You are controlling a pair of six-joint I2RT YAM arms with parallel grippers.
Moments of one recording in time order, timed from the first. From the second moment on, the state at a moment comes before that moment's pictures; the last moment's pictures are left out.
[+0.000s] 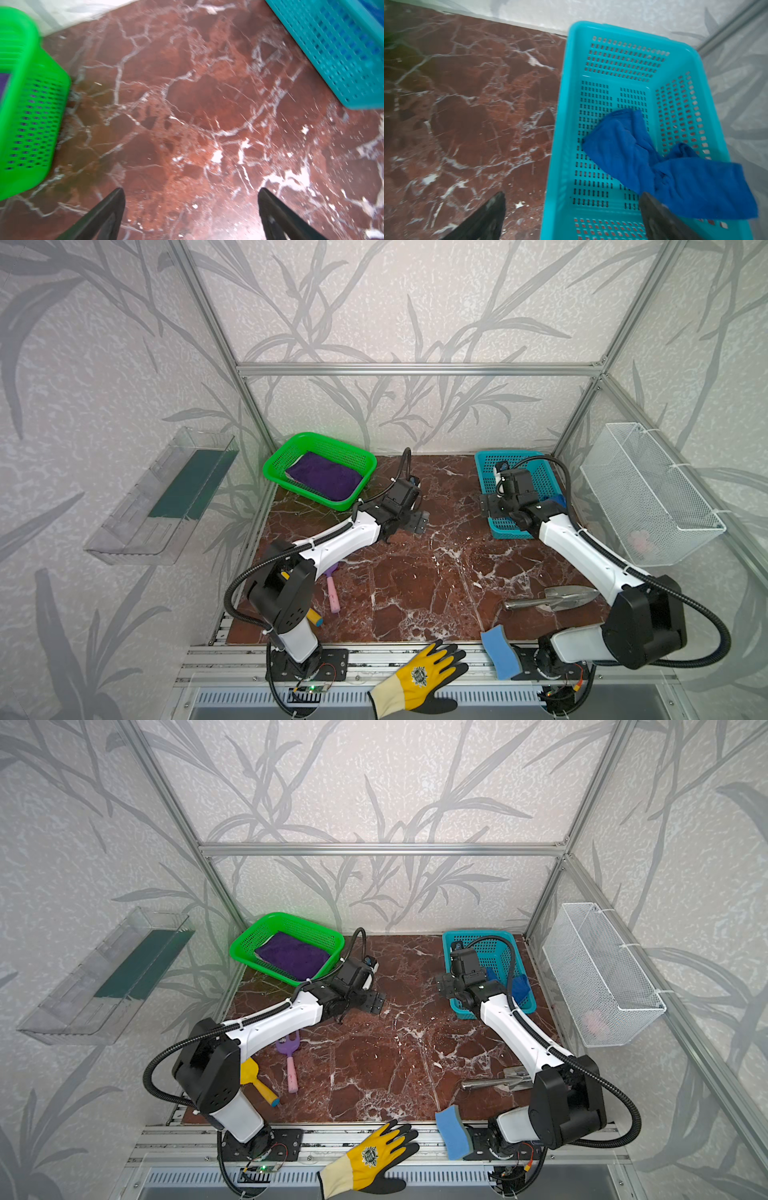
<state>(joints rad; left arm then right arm) -0.69 1.69 1.23 -0.40 -0.18 -0.19 0.27 1.42 1.10 -0.45 0.27 0.08</state>
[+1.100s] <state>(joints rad) -0.77 1.58 1.03 -0.25 -0.23 -0.22 0.07 2.09 1.54 -0.76 0.28 -0.12</state>
